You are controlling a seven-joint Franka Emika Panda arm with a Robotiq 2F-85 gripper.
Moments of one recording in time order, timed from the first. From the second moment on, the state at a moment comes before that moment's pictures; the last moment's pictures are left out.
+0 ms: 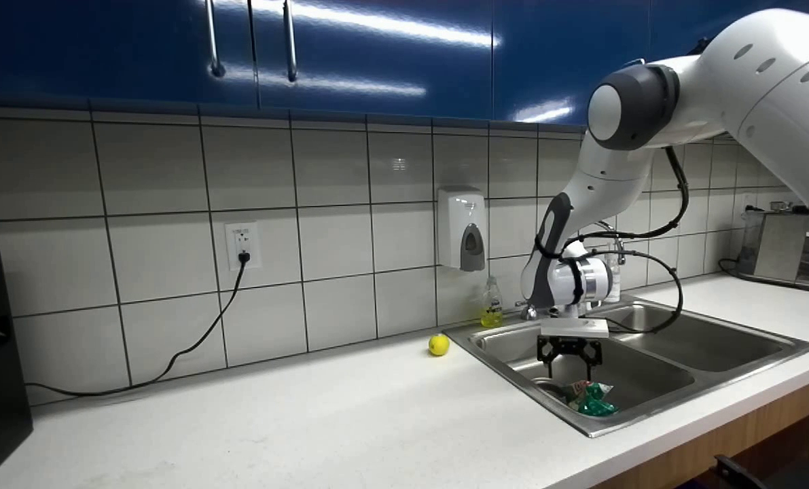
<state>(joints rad) -0.15 0.75 -0.18 -1.92 0.12 2.66 0.28</state>
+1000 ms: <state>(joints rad) -0.23 0.55 -0.05 -2.00 0.17 2.53 -0.03</state>
